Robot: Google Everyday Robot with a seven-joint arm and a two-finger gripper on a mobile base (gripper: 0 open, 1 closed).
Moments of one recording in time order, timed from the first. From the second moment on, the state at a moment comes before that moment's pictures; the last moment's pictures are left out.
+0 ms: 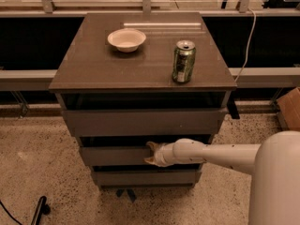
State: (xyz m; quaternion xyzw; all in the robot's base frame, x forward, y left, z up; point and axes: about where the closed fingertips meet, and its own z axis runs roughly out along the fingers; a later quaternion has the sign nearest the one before) arm 0.613 -0.005 0.415 -0.68 0.64 0.07 0.36
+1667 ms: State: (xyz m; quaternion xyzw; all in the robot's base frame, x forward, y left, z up) arm 0.611 -0.002 0.420 -0.68 0.63 0.08 0.36
